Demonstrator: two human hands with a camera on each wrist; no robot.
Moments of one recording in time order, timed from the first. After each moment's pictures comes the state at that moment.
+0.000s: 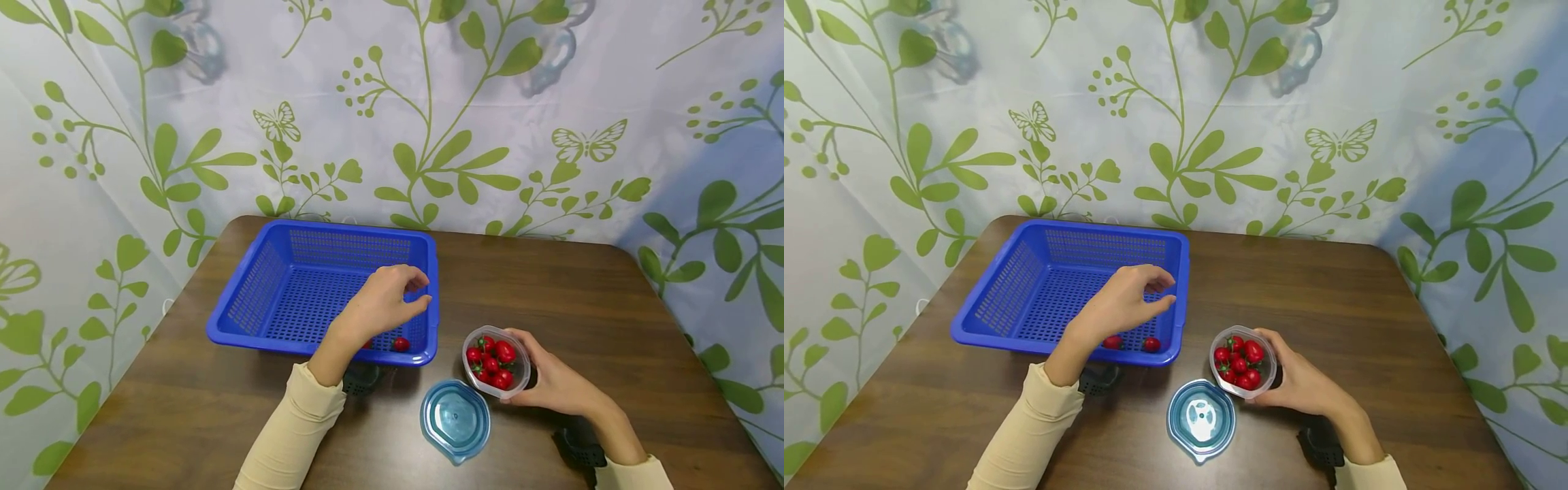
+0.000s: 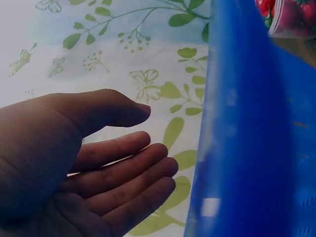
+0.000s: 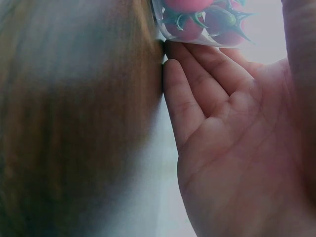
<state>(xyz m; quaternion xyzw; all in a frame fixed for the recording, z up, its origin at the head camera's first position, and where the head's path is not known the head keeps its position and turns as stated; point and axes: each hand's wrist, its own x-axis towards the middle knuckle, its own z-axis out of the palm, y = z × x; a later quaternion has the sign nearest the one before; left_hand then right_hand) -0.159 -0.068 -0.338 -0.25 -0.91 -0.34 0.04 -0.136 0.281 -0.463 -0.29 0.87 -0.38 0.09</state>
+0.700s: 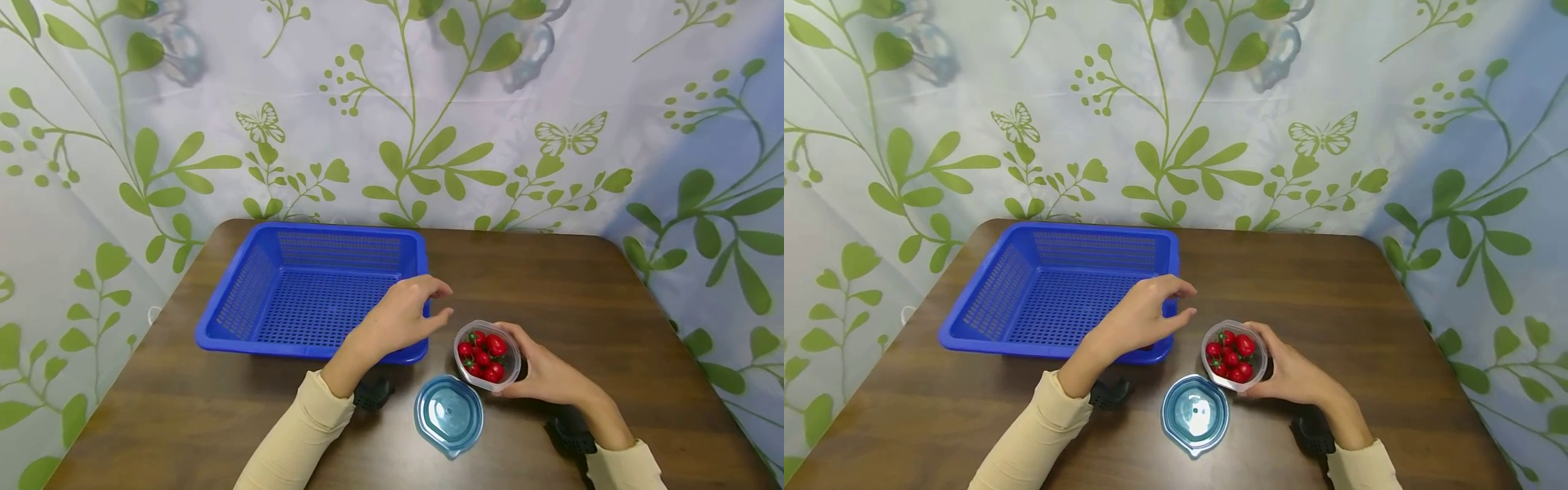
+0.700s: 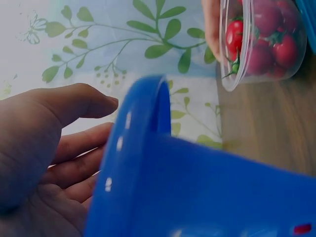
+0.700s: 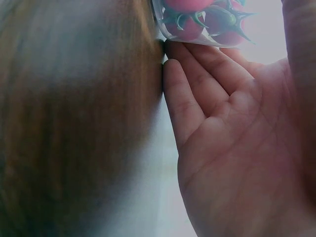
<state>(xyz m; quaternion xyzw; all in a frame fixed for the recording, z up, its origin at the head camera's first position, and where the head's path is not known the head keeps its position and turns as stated) -0.148 -0.028 -0.350 -0.31 -0.89 -0.32 0.05 -0.137 0.285 -0.464 -0.30 0.87 -0.38 0.09</state>
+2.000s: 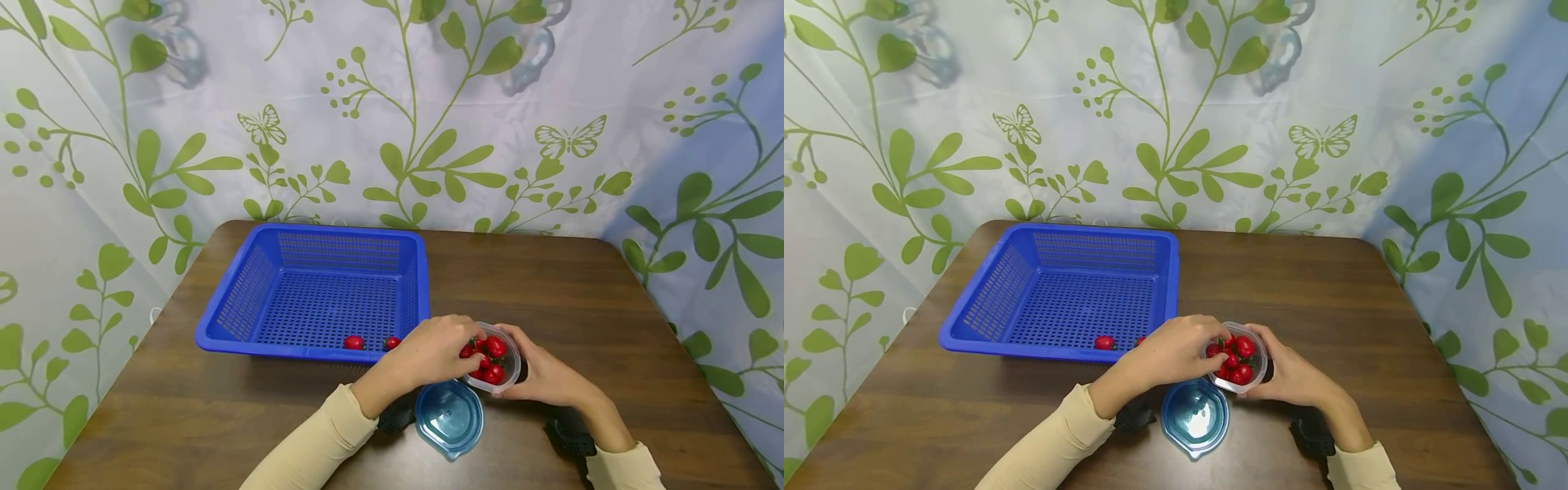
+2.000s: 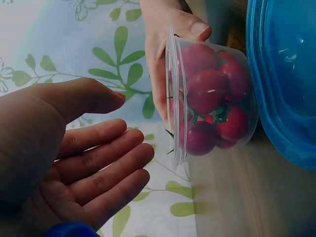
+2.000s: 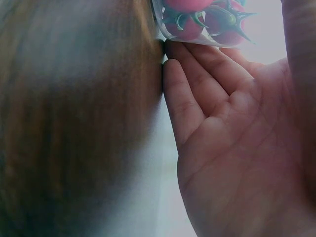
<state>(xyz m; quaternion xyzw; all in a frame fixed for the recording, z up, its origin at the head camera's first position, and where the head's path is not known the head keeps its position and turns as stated) -0.127 0.017 -0.376 -0.39 -0.90 -0.21 0.01 -0.137 0.285 -0.464 -0.29 0.86 -0.40 0.12</state>
